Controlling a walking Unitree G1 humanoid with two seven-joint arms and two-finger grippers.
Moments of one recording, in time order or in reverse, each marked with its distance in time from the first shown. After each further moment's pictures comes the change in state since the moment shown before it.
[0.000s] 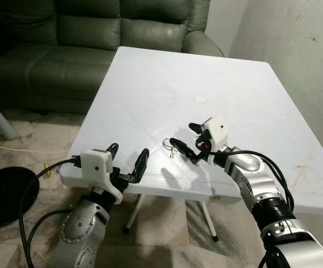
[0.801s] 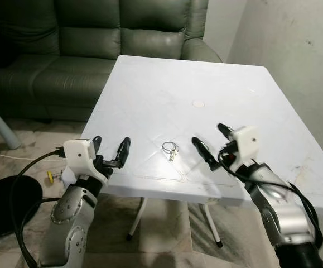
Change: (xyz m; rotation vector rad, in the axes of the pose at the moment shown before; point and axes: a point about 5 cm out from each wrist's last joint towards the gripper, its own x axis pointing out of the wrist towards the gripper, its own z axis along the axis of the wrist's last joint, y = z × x) left arm 0.020 0.038 0.005 -0.012 -0.021 0.071; right arm -0.049 0.010 0.017 -0.053 -0.125 -0.216
